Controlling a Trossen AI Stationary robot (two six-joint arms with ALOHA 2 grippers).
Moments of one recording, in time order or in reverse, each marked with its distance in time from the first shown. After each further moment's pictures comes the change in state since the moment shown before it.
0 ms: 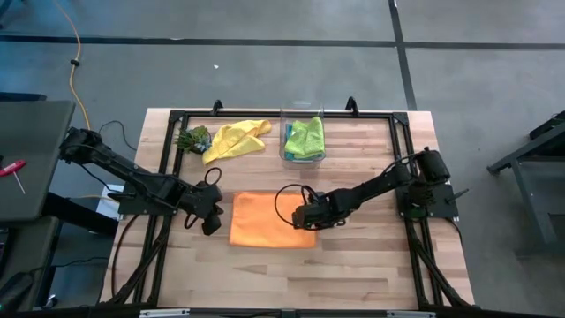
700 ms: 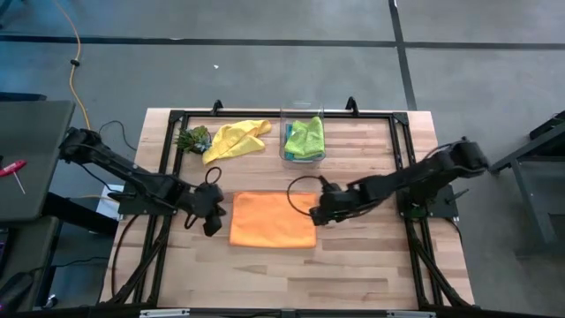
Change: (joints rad) left arm -0.001 -0.010 0.000 0.070 0.004 0.001; right arm 0.006 -0.365 -0.196 0.049 -0.034 -0.201
